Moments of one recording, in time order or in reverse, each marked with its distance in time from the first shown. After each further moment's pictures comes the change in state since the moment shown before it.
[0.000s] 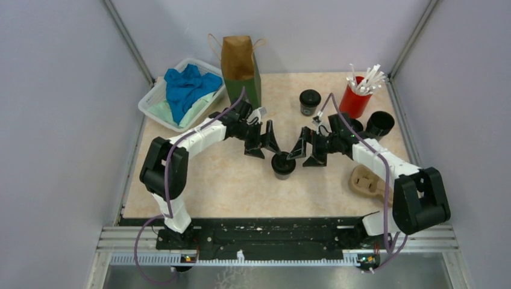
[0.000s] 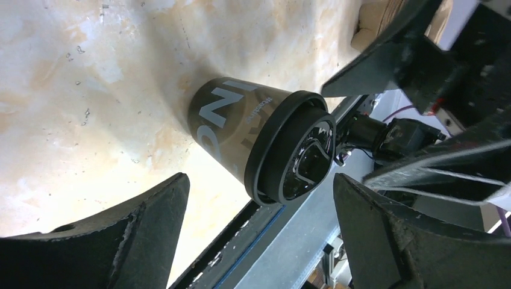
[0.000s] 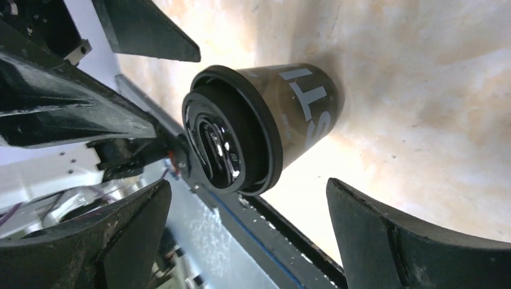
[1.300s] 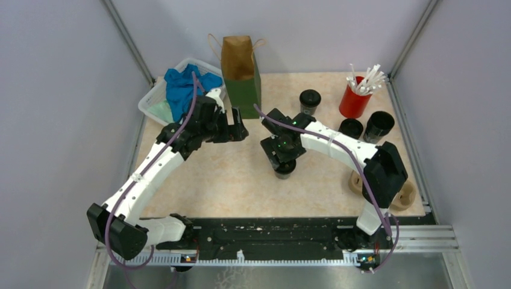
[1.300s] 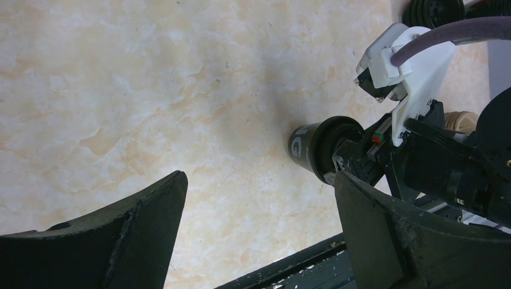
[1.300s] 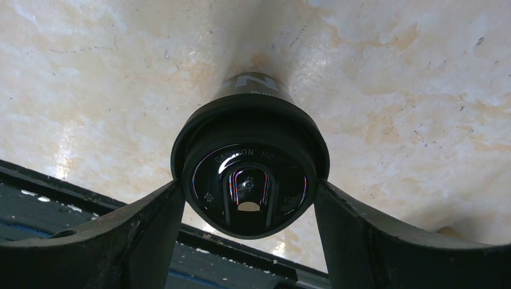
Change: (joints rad) left arm 0.014 -0.578 -0.029 -0.218 -0.661 0.061; right arm 0.521 0.328 0.652 -0.648 0.852 -0.278
